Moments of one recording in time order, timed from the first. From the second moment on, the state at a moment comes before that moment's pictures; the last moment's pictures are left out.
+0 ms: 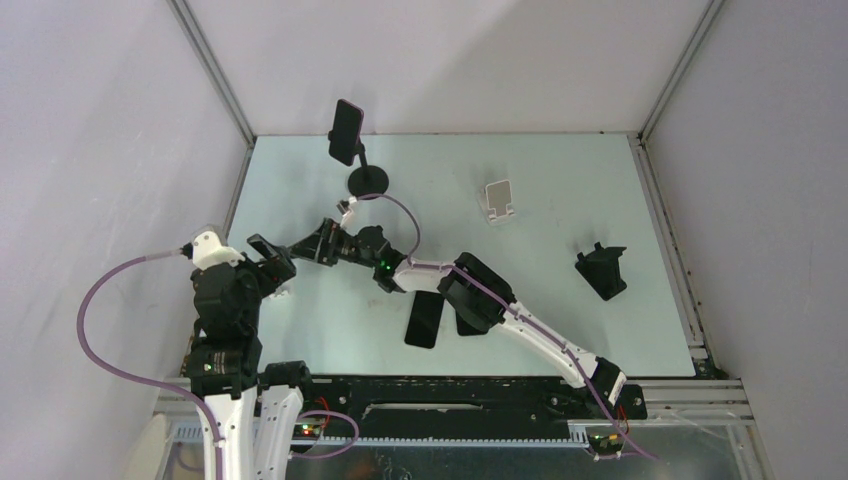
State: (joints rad) left arm 0.10 0.41 0.80 -0.71 -0.15 -0.40; right arm 0.99 2.89 2.18 0.88 -0.35 1.25
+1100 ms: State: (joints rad) left arm 0.10 0.41 0.80 -0.71 -0.14 -0.39; right arm 0.98 2.89 2.20 0.89 -0.39 1.24
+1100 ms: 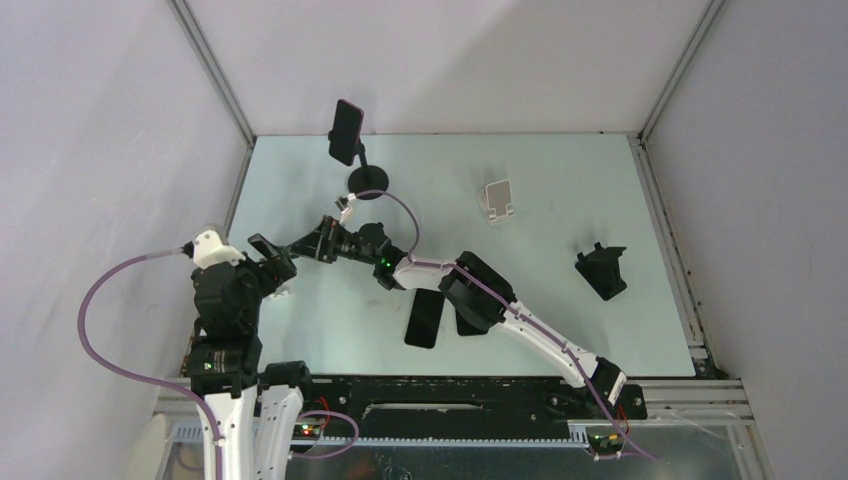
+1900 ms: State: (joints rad) left arm 0.10 0.41 0.80 -0.71 -0.14 -0.39; right arm 0.98 2.89 2.20 0.89 -0.39 1.25
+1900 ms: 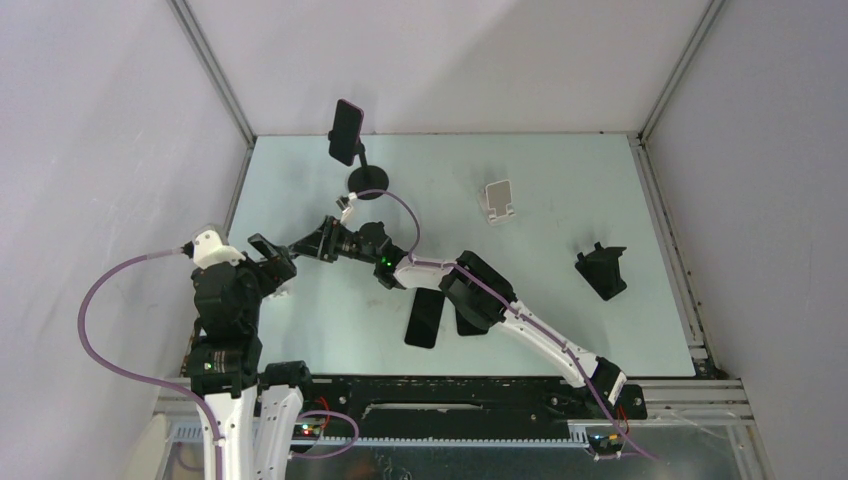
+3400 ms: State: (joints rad) left arm 0.10 0.41 0.80 -0.71 -0.14 -0.39; right arm 0.96 2.89 2.25 0.82 -0.48 1.20
